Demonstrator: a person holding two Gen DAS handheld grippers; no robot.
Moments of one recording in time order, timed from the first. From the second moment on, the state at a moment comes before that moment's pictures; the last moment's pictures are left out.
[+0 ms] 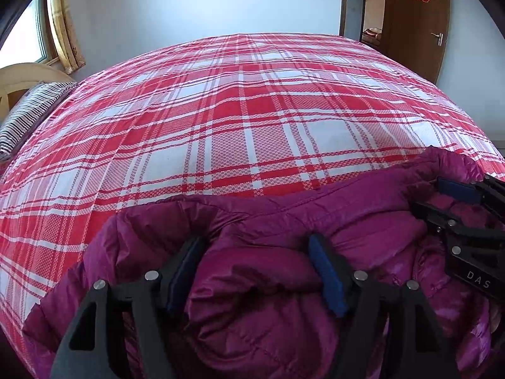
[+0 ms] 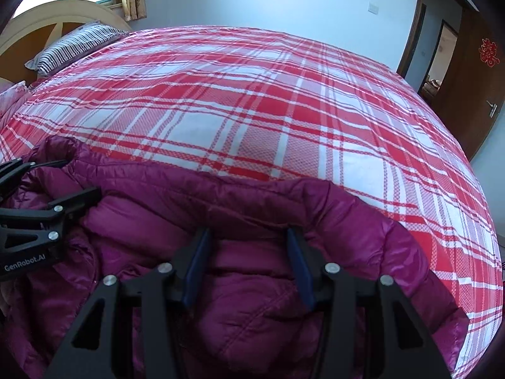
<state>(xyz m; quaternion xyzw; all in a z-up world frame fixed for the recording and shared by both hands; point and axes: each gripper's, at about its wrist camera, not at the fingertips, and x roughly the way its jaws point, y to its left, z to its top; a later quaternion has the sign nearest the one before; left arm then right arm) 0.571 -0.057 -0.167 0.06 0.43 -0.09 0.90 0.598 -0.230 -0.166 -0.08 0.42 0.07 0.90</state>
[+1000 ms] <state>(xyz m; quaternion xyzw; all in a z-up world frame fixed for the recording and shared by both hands) 0.578 -0.099 -0.131 0.06 0.41 -0.11 0.90 0.596 -0.232 -0.168 -0.07 0.42 0.07 0.90</state>
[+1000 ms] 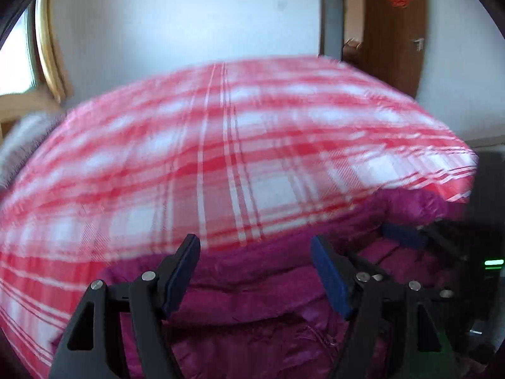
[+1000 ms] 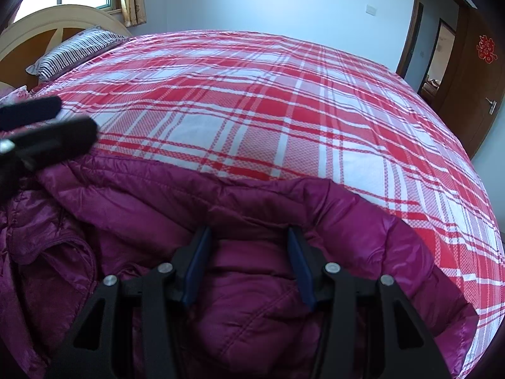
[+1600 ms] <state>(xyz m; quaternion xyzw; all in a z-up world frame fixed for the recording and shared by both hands) 0.586 -0.102 -0.168 0.06 0.43 -0.10 0.89 0.596 -0.234 -0.168 -0.06 0.42 0.08 0.90</state>
